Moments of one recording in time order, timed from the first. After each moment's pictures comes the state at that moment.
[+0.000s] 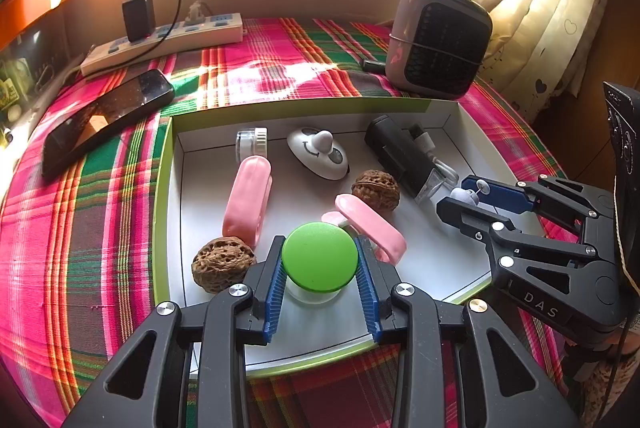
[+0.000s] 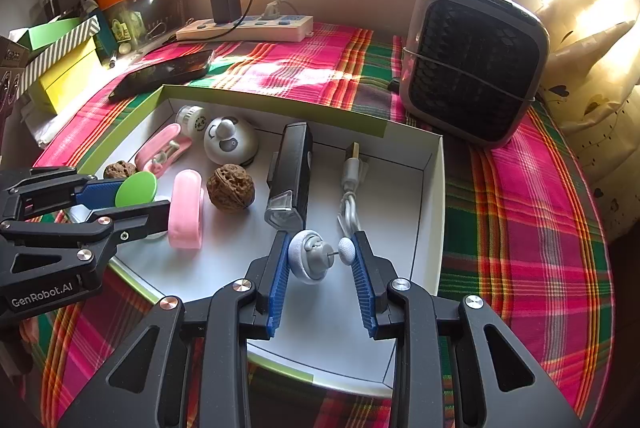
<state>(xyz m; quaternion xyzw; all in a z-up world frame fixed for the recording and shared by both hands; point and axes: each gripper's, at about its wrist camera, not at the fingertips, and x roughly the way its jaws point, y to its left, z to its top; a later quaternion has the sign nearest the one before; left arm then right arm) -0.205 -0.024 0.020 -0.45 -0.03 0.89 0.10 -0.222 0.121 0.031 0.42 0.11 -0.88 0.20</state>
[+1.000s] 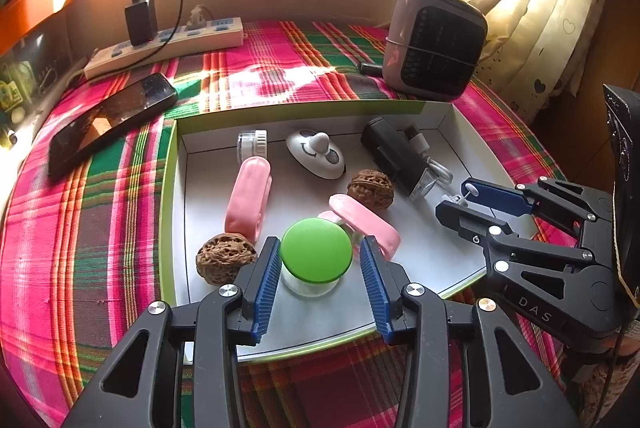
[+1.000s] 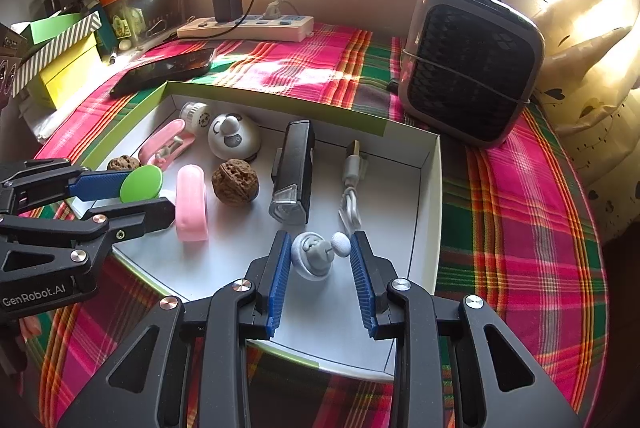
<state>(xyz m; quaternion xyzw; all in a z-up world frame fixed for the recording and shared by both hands) -0.197 -0.025 0.025 -0.44 -0.03 0.89 0.10 -0.215 0.120 0.034 0.42 0.12 -0.88 0.19</state>
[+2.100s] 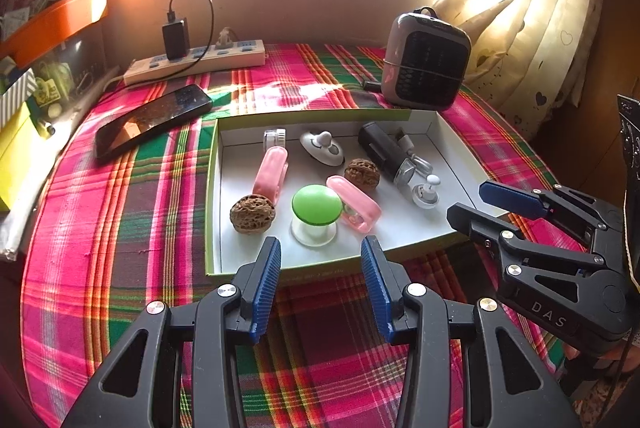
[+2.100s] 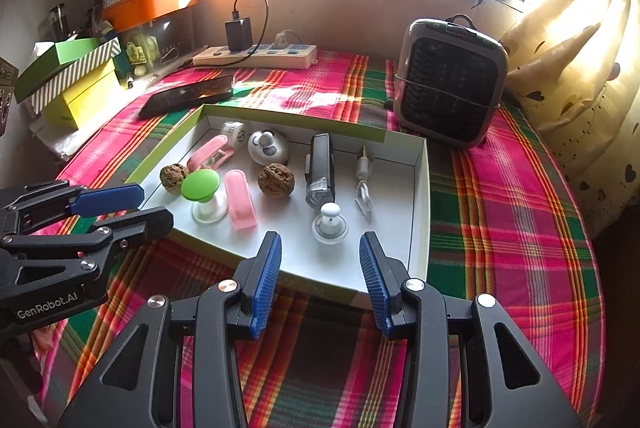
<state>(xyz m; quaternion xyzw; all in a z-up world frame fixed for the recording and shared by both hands) -0.141 -0.025 0.049 -0.41 -0.03 0.91 0.06 -0.162 0.123 0.061 0.38 0.08 -0.90 0.19</state>
